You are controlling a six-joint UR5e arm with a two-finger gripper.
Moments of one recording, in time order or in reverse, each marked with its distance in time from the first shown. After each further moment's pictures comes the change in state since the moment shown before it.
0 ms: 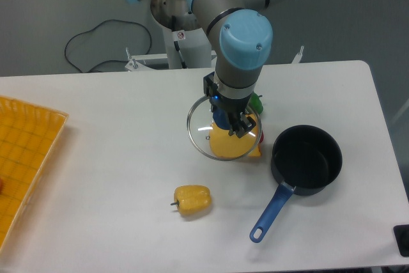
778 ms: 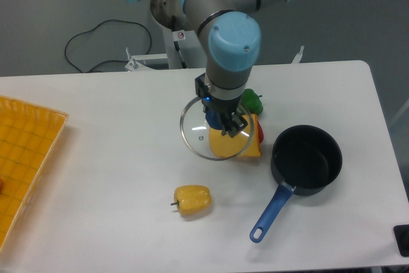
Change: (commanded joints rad) arm -0.126 0.012 -0.041 0.023 0.005 -0.222
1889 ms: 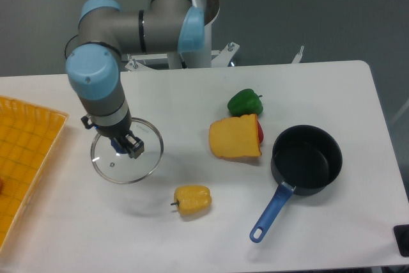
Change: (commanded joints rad) arm -0.301 -0.100 -0.083 0.236 0.005 -0.450
